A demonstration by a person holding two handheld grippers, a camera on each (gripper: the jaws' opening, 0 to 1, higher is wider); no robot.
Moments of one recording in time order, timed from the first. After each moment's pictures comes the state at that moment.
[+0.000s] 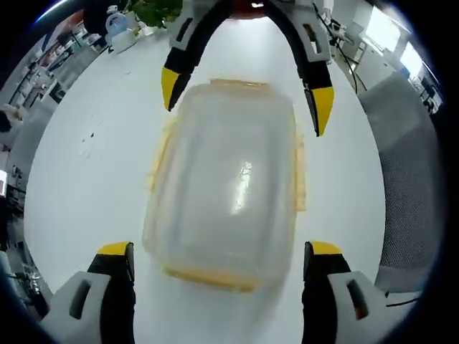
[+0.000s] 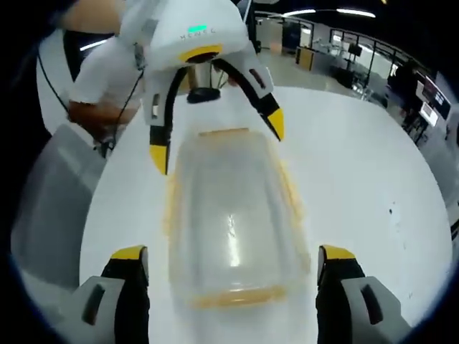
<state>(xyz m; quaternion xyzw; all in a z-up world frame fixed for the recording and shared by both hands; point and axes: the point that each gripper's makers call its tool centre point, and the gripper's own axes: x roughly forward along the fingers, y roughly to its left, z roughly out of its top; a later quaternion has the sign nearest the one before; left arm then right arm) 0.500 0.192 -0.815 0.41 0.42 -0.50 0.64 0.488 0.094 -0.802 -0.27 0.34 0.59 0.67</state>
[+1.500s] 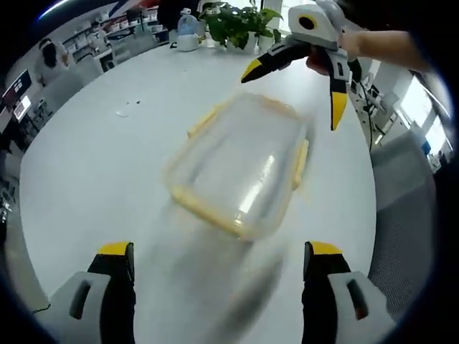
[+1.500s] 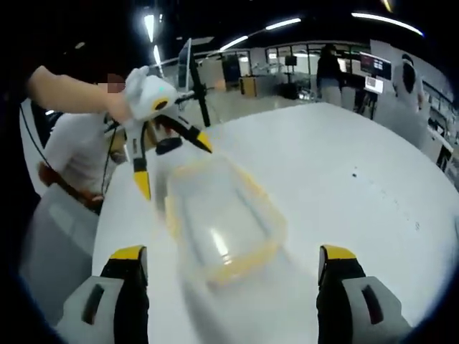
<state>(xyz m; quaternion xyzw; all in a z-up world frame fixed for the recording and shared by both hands) 0.479 0.233 -0.811 0.23 0.43 -0.45 0.75 0.484 0.061 -0.776 -0.12 0.32 0.52 0.79</state>
